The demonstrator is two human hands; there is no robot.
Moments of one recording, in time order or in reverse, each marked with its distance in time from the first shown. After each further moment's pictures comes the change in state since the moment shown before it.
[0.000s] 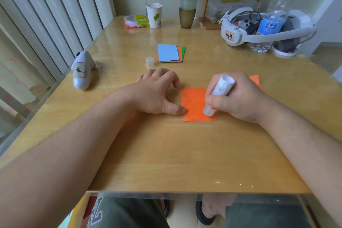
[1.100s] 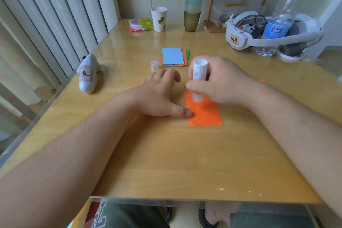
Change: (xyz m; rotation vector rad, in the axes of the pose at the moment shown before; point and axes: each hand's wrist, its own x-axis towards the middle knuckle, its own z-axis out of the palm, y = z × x) left_hand 0.001 -0.005 -0.003 -0.034 0.024 -0.038; right_hand 0.054 -0.033 0.014 -0.375 0.035 0.012
